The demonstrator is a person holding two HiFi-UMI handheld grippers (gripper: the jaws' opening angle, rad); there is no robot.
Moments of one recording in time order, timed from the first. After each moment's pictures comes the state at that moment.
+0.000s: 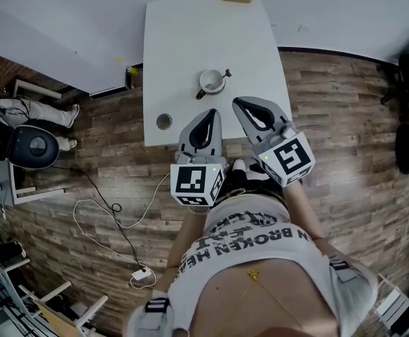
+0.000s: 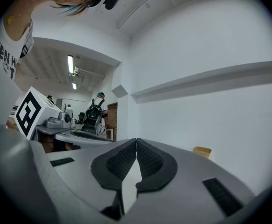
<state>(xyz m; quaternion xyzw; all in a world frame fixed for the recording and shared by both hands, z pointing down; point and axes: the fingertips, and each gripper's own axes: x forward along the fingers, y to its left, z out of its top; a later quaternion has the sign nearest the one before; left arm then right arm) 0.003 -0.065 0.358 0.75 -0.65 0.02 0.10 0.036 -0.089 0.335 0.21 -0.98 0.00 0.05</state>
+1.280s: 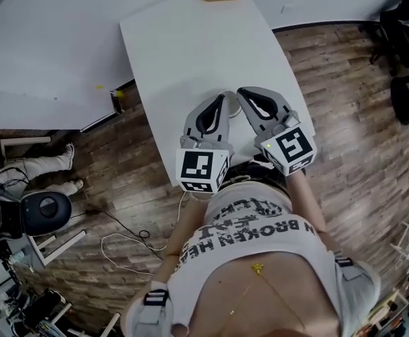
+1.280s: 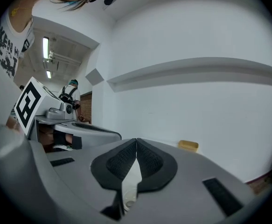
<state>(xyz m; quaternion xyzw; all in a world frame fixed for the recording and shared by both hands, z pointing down) -0.105 -0.218 0.386 0.85 -0.52 0.04 0.12 -0.077 -0.229 0.378 0.34 -0.93 0.03 0.10</state>
